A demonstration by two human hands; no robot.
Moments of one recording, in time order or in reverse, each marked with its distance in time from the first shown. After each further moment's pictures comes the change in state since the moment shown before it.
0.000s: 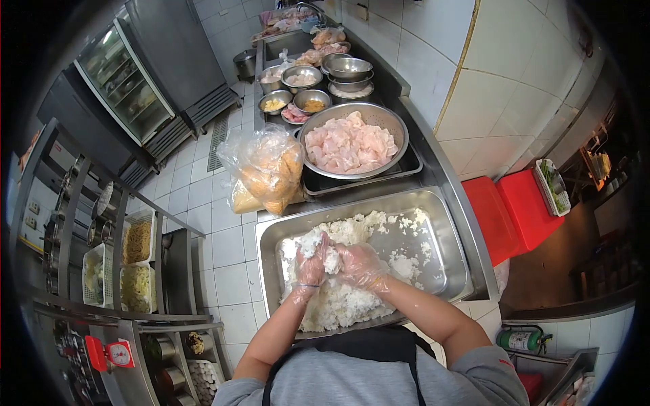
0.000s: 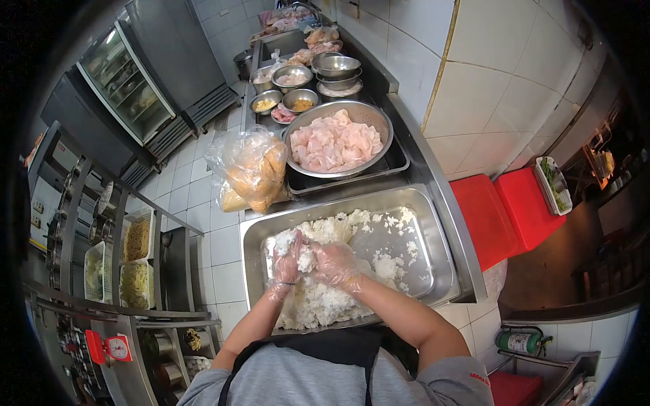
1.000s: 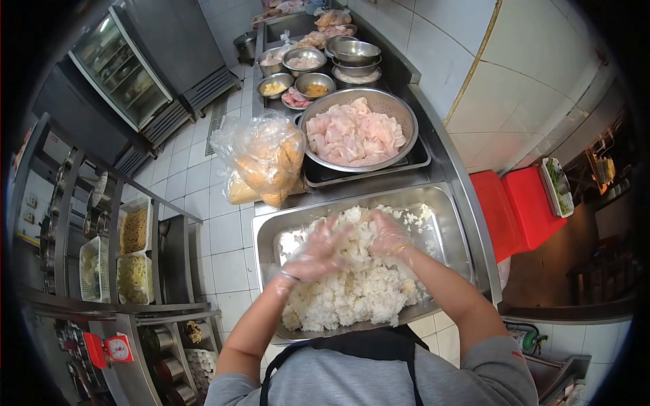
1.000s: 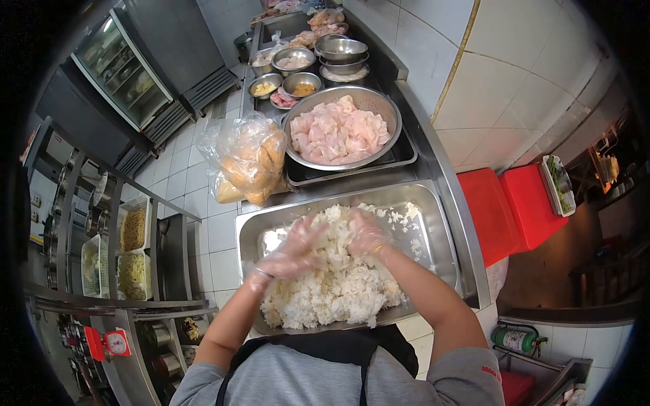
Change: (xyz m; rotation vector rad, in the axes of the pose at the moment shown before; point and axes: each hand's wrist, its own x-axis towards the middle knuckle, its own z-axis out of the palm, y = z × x) left_hand 0.060 -0.007 -0.048 -0.612 -0.661 0.088; right_hand 0.022 0.091 -0.018 0.093 -0.177 0.467
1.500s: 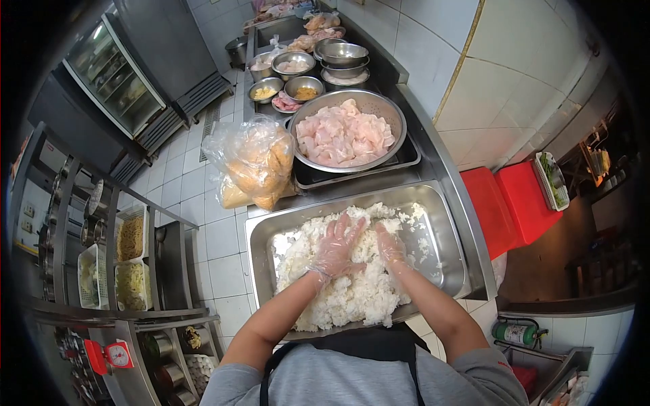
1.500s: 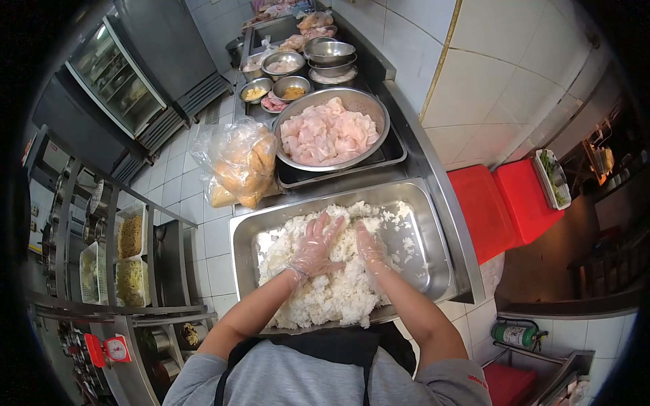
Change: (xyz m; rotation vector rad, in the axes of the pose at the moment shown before) left_hand 0.040 0.039 0.042 0.257 0.130 -0.123; right_hand 0.029 0.093 0.089 0.210 0.121 0.447
